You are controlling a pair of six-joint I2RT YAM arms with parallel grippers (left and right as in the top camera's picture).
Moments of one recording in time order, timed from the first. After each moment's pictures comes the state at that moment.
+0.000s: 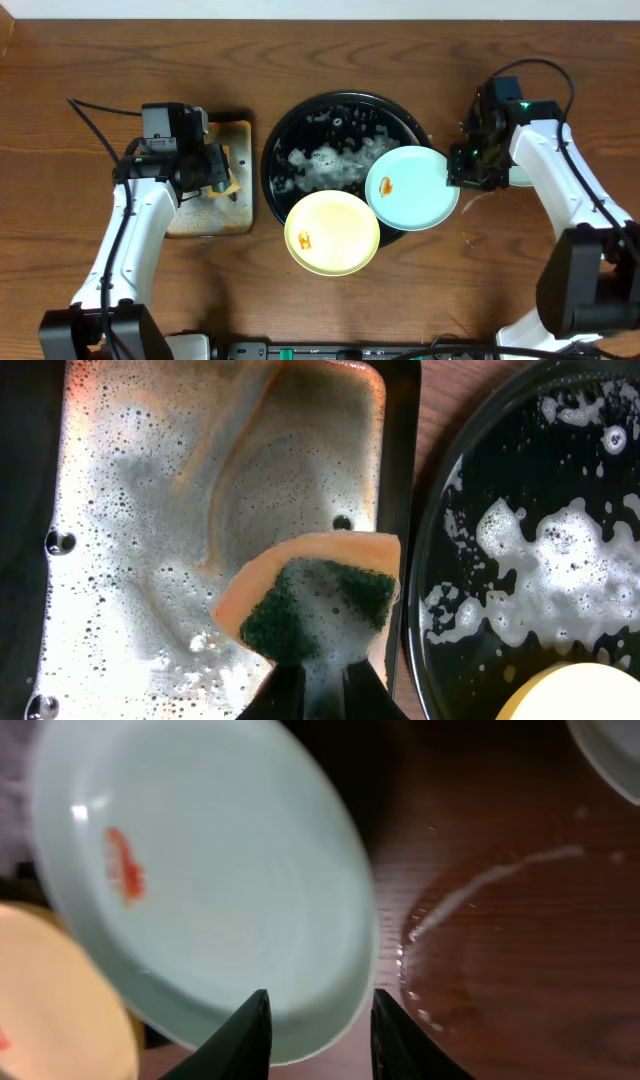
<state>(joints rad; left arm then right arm) 0.06 1.46 1.00 -0.64 0.18 -0.17 0.07 1.77 1.33 -1.11 -0.16 0.25</state>
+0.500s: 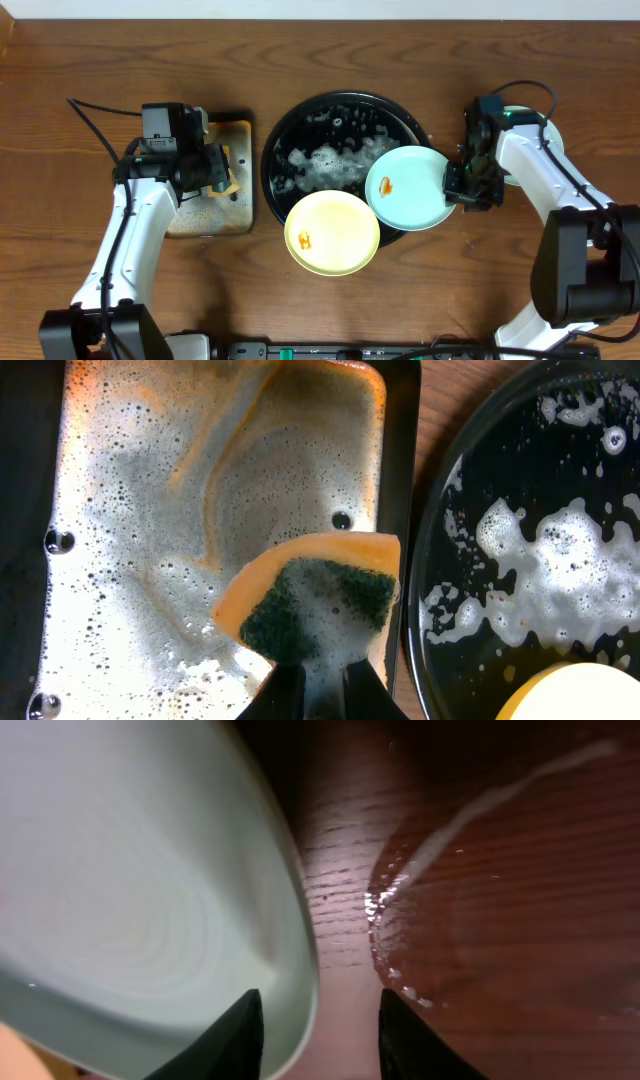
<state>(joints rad) 0.06 1.46 1.00 -0.64 0.18 -0.17 0.10 1.83 1.24 -1.10 -0.10 0.33</state>
